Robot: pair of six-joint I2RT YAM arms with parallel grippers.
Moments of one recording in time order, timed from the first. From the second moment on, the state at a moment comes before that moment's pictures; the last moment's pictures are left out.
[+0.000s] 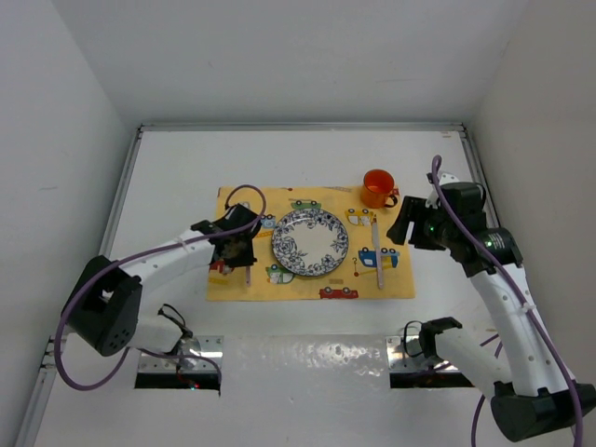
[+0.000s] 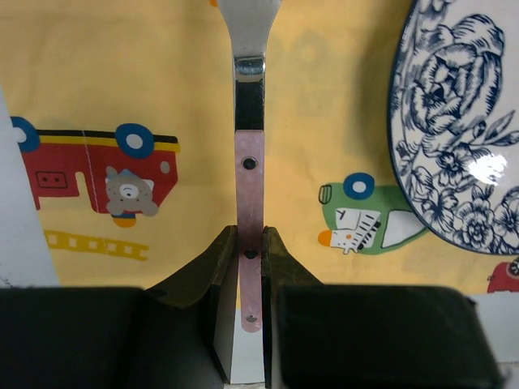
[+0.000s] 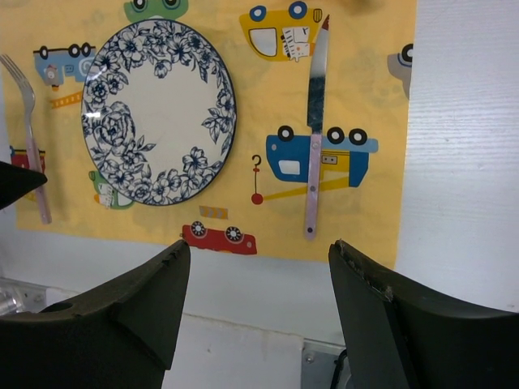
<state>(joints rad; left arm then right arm) -0.57 1.36 0.77 -0.57 -0.16 -0.66 0.19 0.88 0.98 -0.89 -0.10 0.34</state>
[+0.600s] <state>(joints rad) -0.56 1.43 0.72 -0.54 -0.23 -0.59 0.19 0.86 0.96 -0.90 -0.07 0.33</state>
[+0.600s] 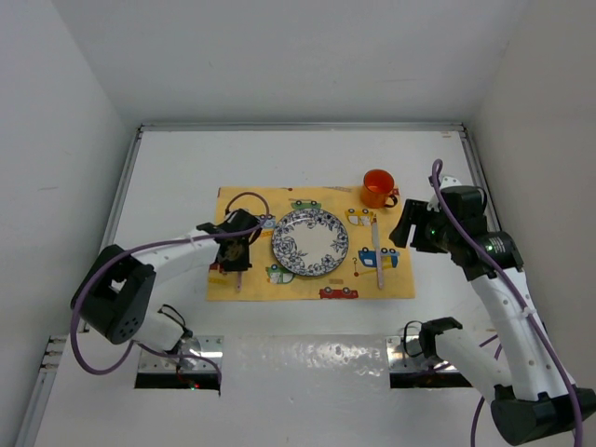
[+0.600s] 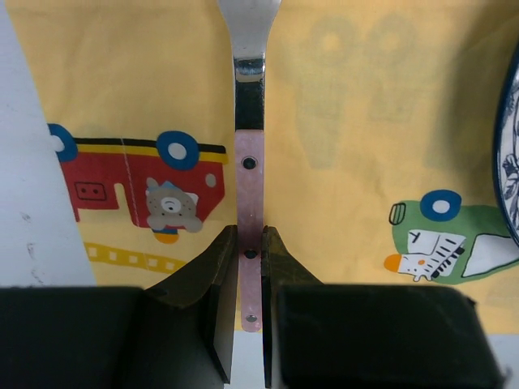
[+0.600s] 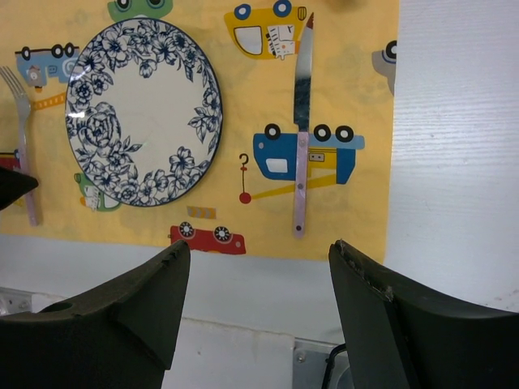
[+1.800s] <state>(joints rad) -0.50 1.49 0.72 -0.47 -0.20 -0.52 0.19 0.86 0.95 -0.90 -0.06 0.32</state>
